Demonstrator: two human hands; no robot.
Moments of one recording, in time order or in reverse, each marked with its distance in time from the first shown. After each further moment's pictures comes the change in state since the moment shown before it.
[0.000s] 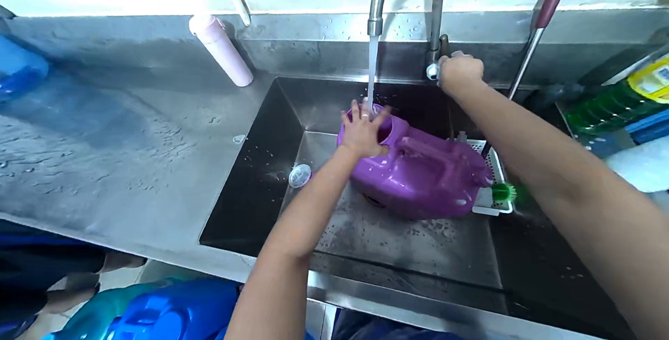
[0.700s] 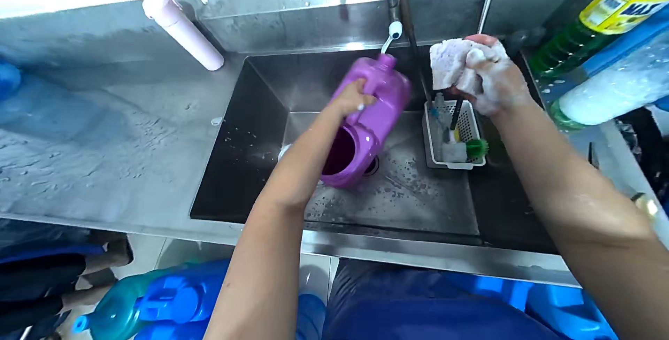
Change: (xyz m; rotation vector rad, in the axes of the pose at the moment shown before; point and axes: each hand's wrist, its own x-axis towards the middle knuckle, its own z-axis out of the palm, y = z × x) left_hand 0.013 0.037 0.004 -0.719 -0.067 -0.002; right_hand -0.148 0.105 0.026 1.592 0.096 -0.120
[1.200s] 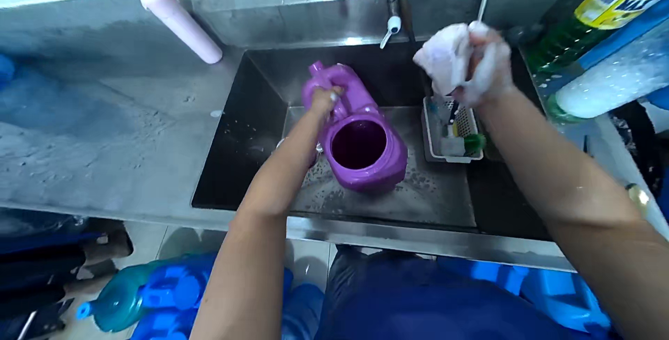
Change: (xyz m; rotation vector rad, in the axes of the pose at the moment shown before) left_hand -0.031 -0.032 -0.006 -0.397 0.416 -0.361; right_hand -0.012 -0.022 0.037 0.233 -0.129 -0.027
